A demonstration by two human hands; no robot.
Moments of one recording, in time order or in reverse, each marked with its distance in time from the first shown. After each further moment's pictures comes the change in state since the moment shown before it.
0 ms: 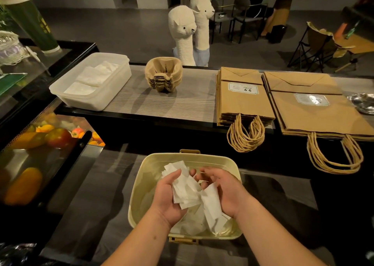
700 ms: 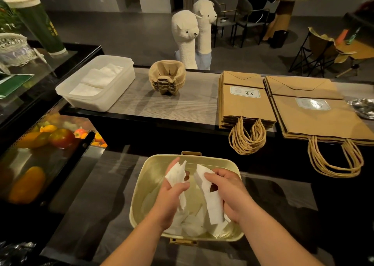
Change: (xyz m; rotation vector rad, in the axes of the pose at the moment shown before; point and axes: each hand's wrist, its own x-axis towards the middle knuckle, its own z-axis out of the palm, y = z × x) left_hand -0.003 -0.003 -0.018 0.619 0.023 0.441; right_hand -0.016 0.001 0.004 -0.430 0.209 -0.211
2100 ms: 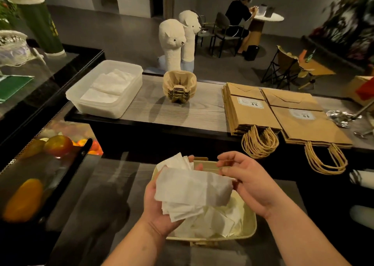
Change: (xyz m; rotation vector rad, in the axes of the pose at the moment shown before) left_hand -0.020 0.061 -0.064 -0.962 -0.533 -0.382; right_hand -0.059 -0.065 0.052 0.011 0.014 -0.205
